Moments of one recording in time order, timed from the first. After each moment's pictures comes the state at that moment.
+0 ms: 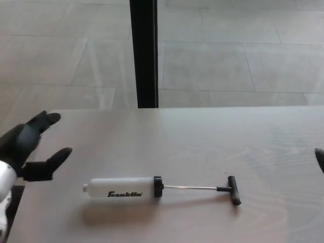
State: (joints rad) left_arm -0.28 0.54 0.08 0.10 0.46 0.31 -0.31; right_arm -0.09 -0.43 -0.22 -0.08 -0.25 0.16 0.00
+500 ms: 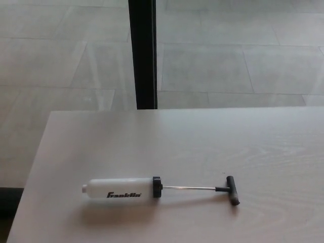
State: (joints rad) left_arm 0.09 0.58 0.55 0.37 0.28 0.29 -0.35; right_arm 0.12 -0.63 -0.52 0.20 -0.17 0.13 0.03
